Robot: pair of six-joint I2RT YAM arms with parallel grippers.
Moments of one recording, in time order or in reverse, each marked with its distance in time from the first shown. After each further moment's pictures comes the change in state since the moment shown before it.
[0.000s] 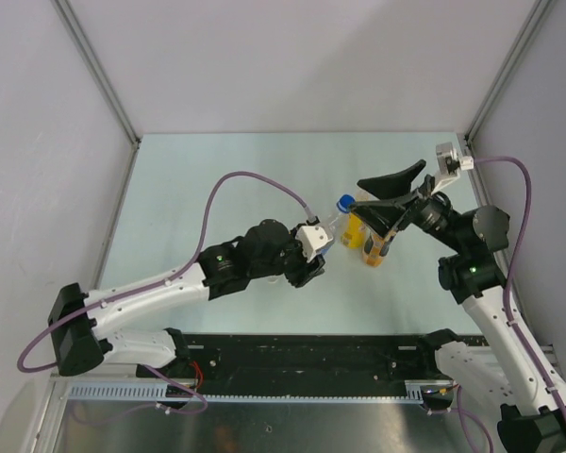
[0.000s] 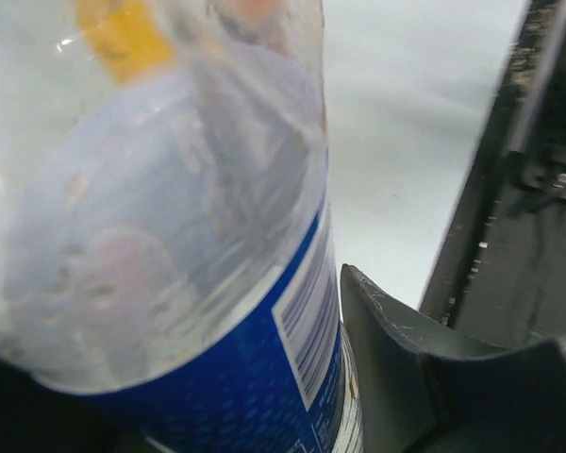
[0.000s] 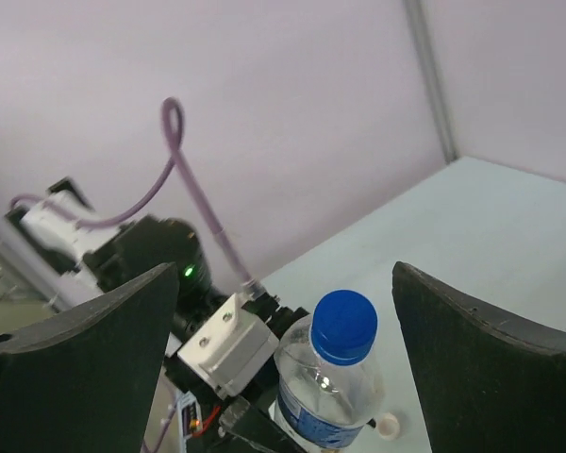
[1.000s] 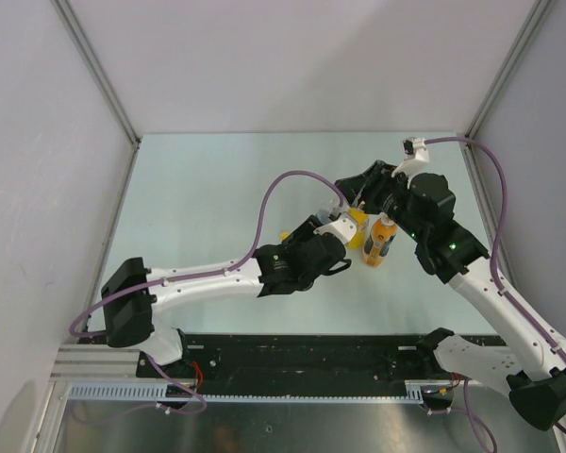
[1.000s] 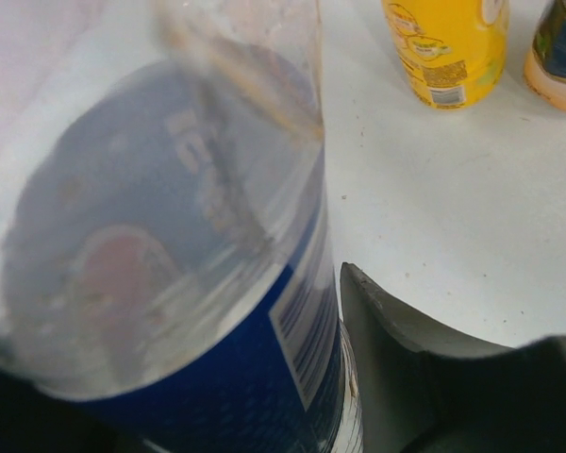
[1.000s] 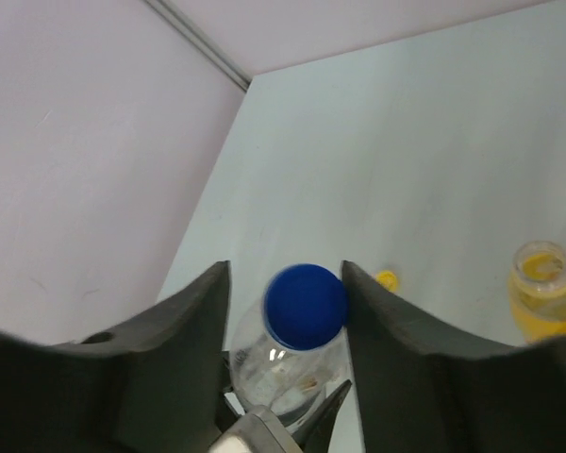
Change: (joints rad) left arm -0.152 0.354 0.236 -0.156 -0.882 -0.121; right arm 0.260 0.199 0.211 -0.612 0.758 -0.074
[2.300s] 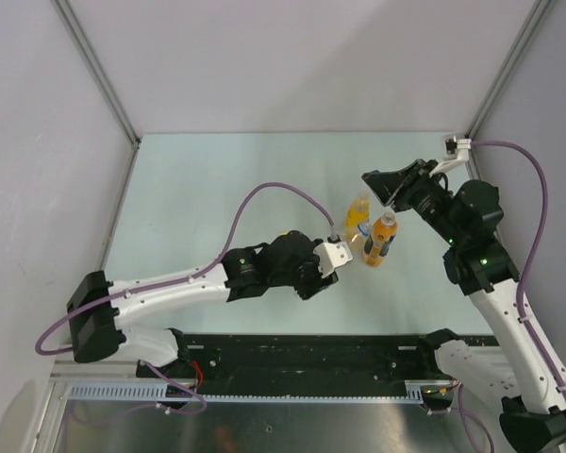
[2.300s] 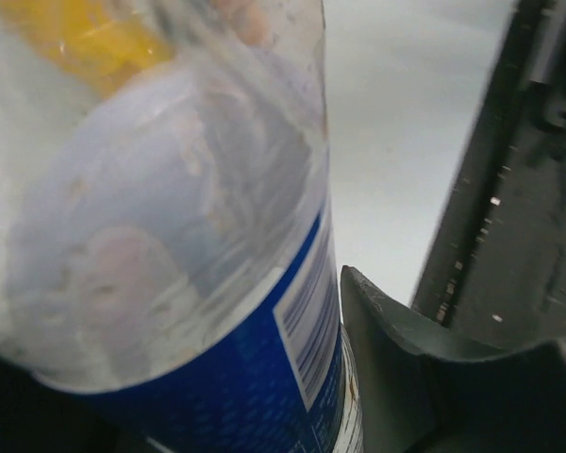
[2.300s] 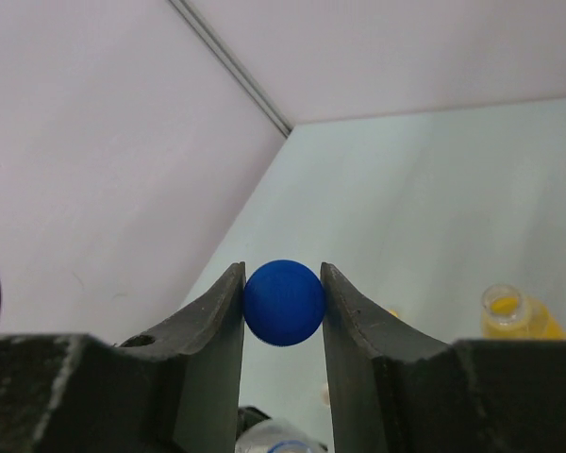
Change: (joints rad) left arm 0.064 -0.196 -0.164 0.071 0.700 0.140; right arm -0.197 -0.134 -0.019 0.036 -0.247 -0.048
